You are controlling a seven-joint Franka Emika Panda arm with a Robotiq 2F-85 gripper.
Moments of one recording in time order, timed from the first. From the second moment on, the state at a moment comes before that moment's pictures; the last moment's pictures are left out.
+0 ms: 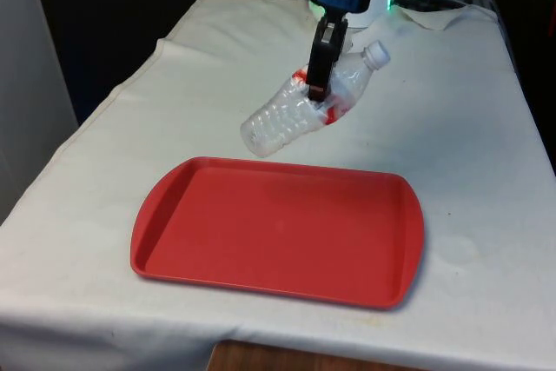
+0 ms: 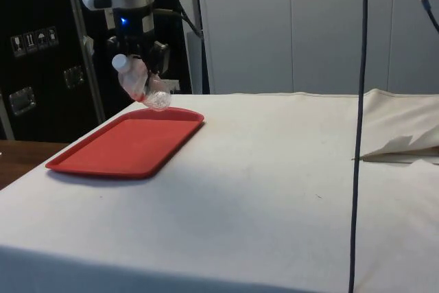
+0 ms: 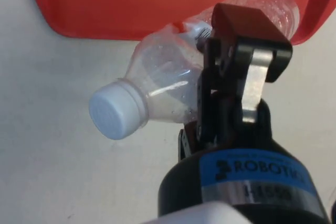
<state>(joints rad) 0.08 0.42 -0.08 -1.82 -0.25 2.39 -1.35</state>
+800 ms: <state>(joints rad) 0.07 0.46 -0.11 -1.76 0.04 2.37 -1.59</state>
